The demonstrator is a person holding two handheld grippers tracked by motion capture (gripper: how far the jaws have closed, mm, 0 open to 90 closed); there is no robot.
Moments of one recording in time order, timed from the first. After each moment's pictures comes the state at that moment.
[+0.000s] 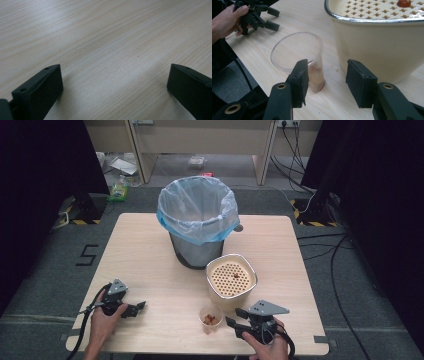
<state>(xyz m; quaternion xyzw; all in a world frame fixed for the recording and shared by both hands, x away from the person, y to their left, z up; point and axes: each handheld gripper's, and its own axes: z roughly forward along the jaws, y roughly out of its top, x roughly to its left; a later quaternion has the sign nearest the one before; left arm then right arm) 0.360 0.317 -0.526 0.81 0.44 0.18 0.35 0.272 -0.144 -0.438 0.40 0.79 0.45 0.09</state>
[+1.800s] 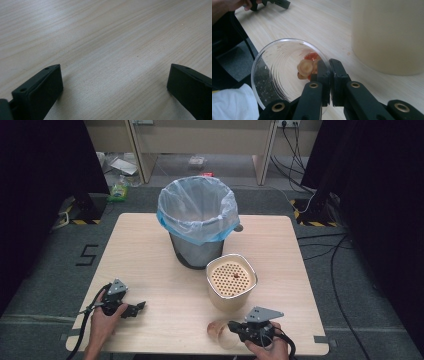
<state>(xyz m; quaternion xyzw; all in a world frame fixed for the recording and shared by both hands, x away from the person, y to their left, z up) 0.360 0.317 -0.526 0.81 0.44 0.18 0.35 0.266 -0.149 -0.459 0.34 0.83 0.43 0.06</state>
